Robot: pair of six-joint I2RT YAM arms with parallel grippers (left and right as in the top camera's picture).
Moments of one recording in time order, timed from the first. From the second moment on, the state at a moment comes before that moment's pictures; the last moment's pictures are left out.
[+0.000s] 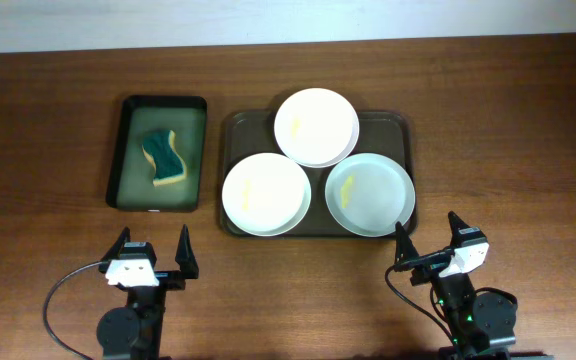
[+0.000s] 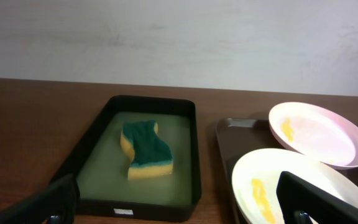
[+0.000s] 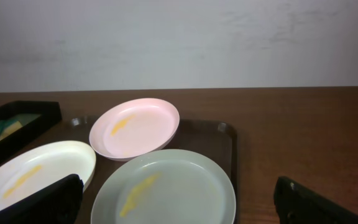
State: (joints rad) left arm 0.05 0.02 0.01 -0.08 0.06 -0.07; right arm 0.08 0.01 0.01 -0.07 -0.12 0.10
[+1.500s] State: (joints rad) left arm 0.05 0.04 0.06 0.54 0.28 -0.06; right arm 0.08 0.01 0.01 -0.07 -0.12 0.10
